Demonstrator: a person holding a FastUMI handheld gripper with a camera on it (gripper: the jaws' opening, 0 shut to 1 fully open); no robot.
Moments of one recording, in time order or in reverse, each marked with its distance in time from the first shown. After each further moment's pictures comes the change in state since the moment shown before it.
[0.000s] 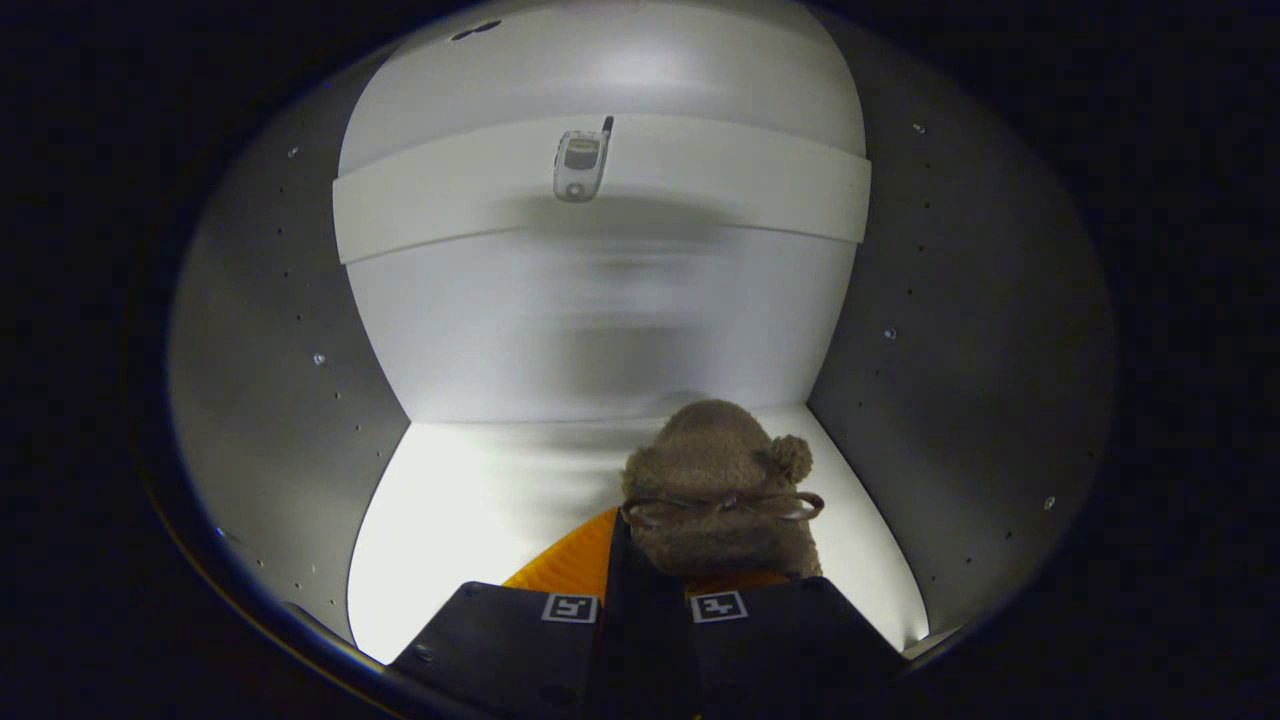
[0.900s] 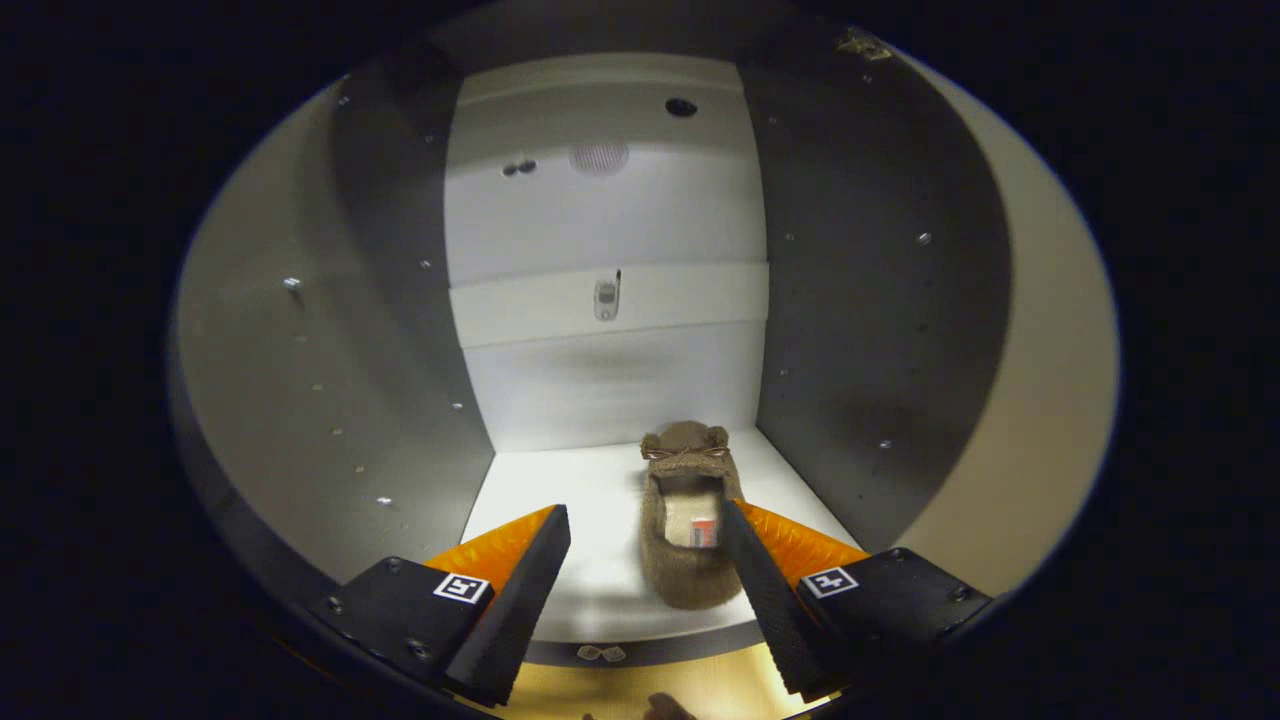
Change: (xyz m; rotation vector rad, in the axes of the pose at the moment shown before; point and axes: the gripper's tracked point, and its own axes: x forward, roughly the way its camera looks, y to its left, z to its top) arm -0.184 0.002 0.013 0.077 -0.259 0.038
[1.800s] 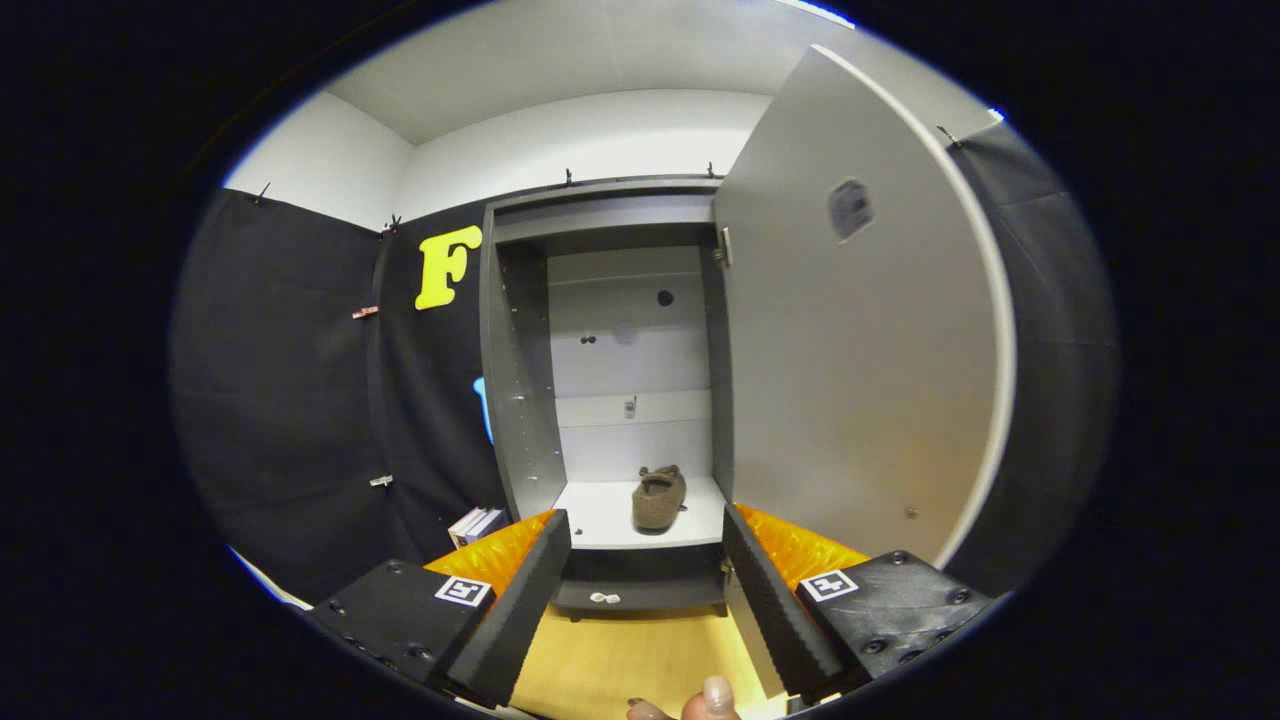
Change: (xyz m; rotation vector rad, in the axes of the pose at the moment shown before) arm -0.364 -0.094 0.028 -0.001 -0.291 0.122
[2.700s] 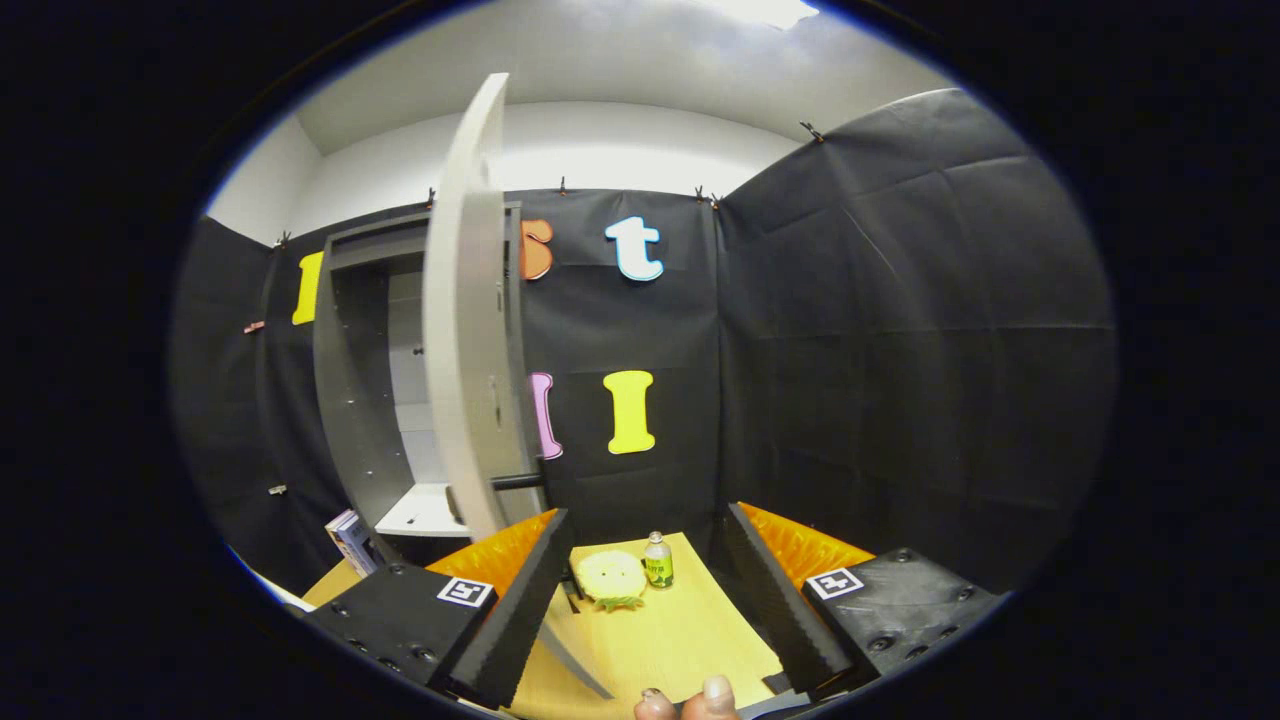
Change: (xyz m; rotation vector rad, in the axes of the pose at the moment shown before) arm -0.046 -0.247 0.016 0.035 -0.055 -0.329
